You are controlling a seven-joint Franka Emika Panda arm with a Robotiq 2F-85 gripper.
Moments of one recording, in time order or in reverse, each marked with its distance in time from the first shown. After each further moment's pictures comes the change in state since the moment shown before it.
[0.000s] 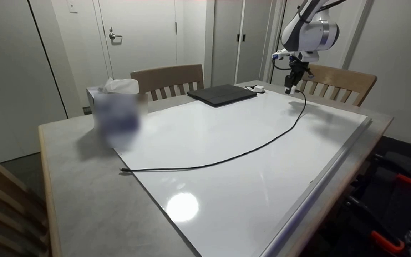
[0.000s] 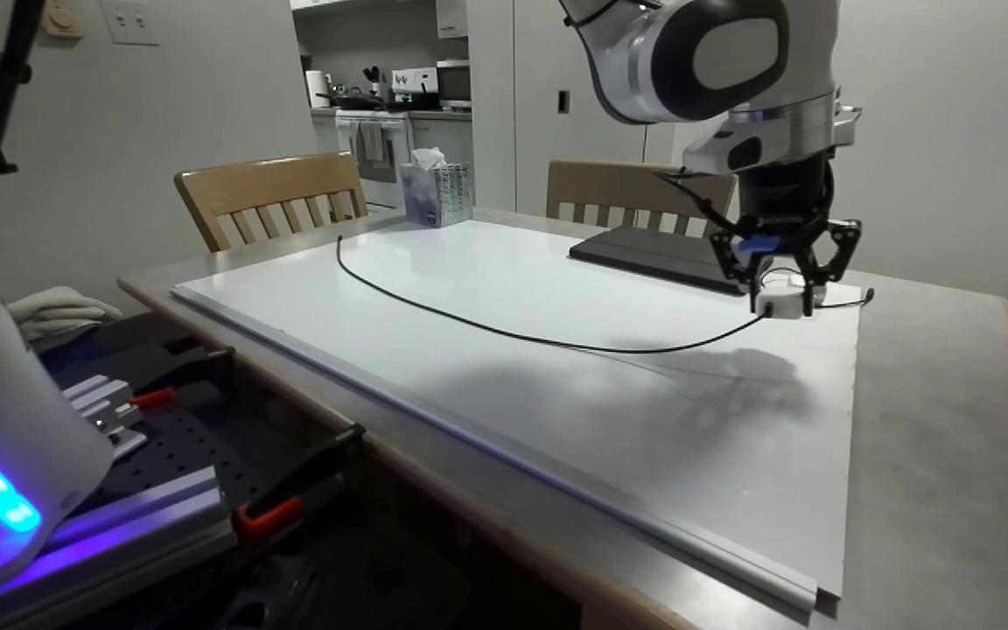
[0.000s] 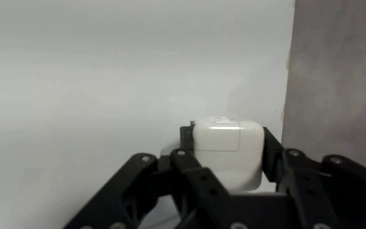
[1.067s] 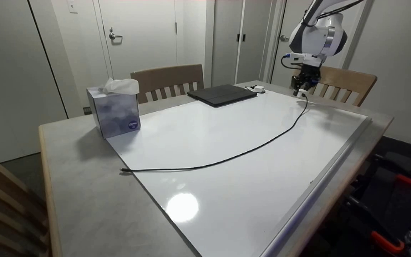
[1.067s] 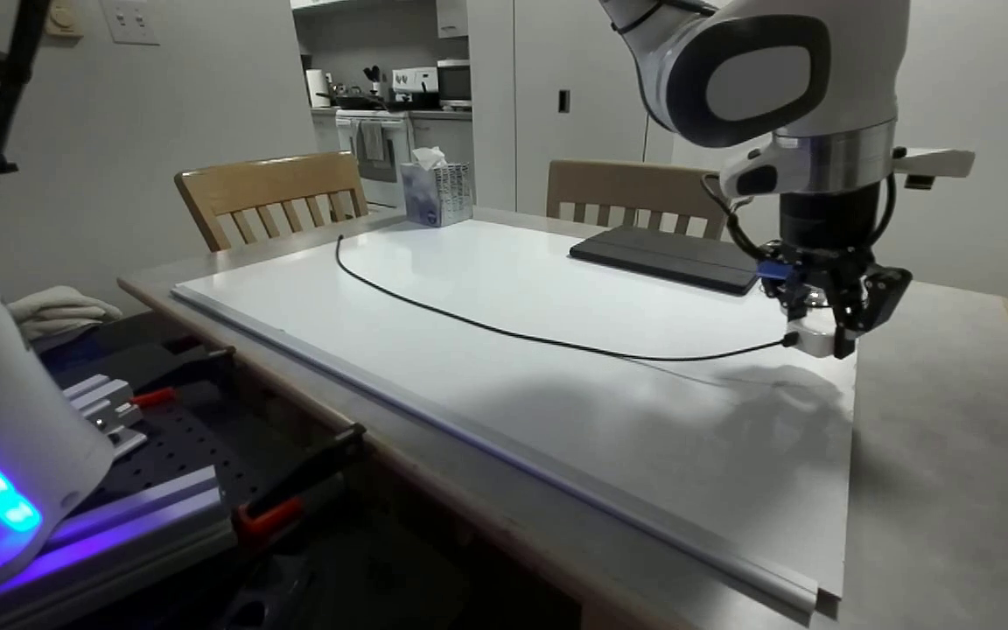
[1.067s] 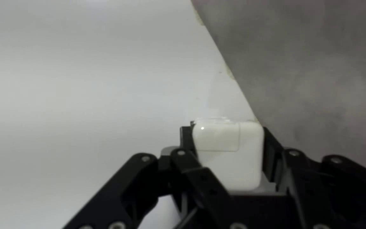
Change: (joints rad) arm 0.016 0.071 -0.104 0.023 0.304 -0.012 0.259
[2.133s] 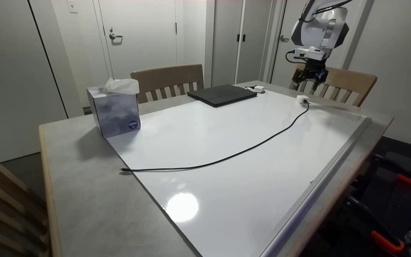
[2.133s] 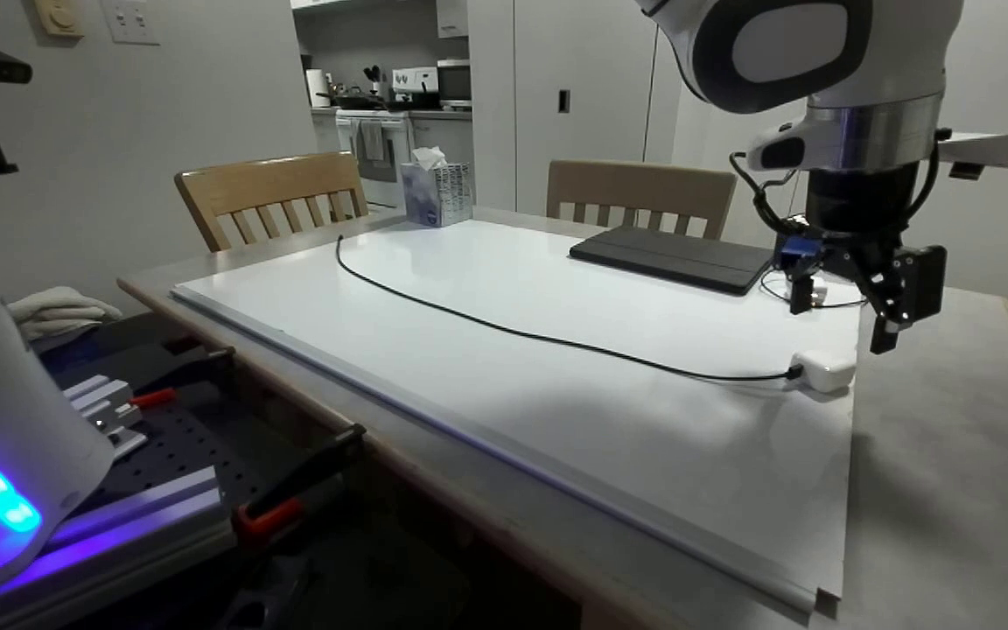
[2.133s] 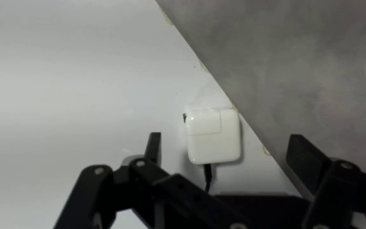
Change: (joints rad) arm 0.164 0.089 -0.261 0.070 0.207 -0.226 0.002
